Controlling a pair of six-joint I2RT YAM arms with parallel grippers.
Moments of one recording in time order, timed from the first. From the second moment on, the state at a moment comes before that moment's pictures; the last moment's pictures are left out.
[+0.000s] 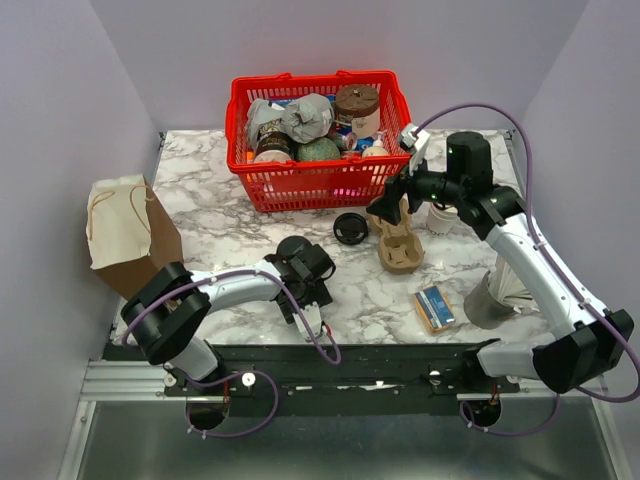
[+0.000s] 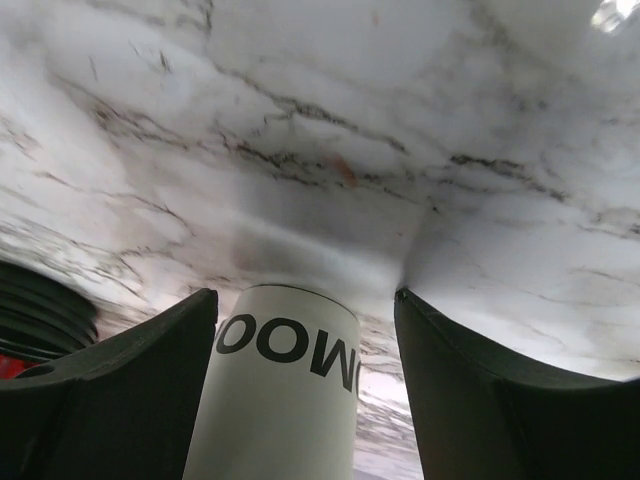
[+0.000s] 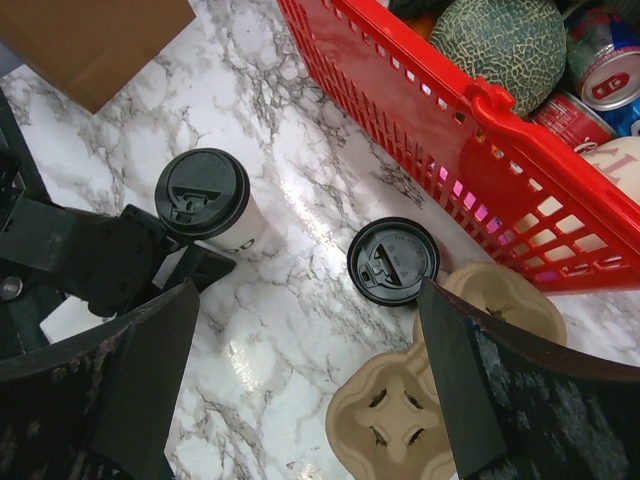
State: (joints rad) left arm -0.89 1.53 0.81 -0.58 -0.03 1.82; right arm 0.38 1.30 1.32 -0.48 -0.60 -0.17
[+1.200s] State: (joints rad) left arm -0.65 1.61 0.97 -0.59 0.06 1.71; right arm 0.37 1.41 1.46 -0.63 -0.45 -0.32
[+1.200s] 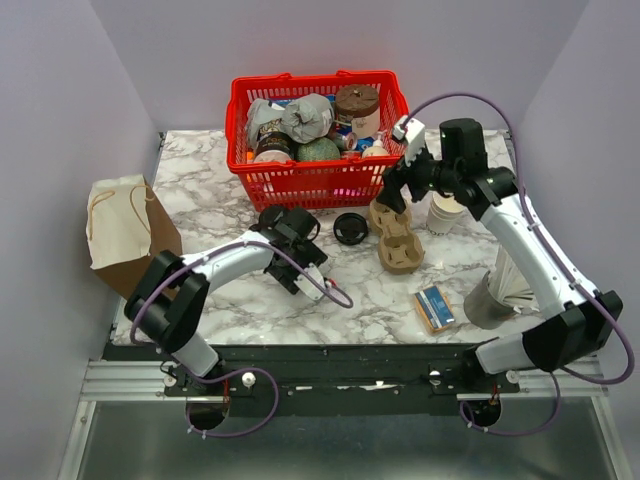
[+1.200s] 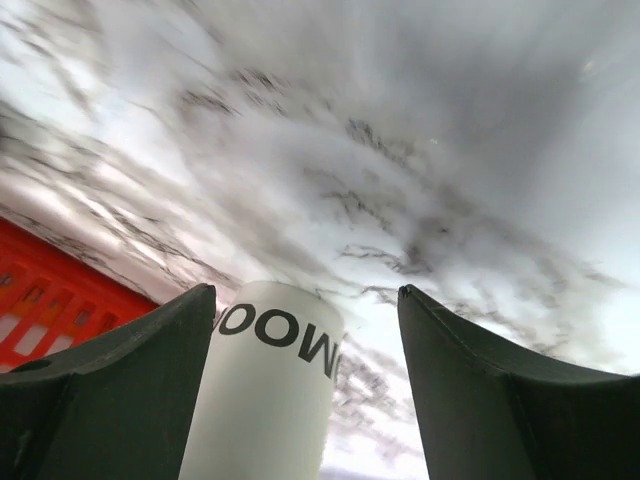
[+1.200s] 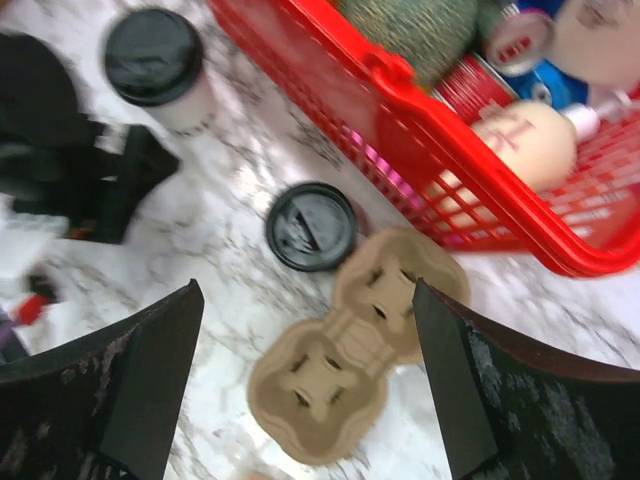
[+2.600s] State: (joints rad) left arm -0.66 1.03 0.94 -0.58 0.45 0.67; right arm 0.36 1.86 1.63 -0.93 -0.18 -0.10
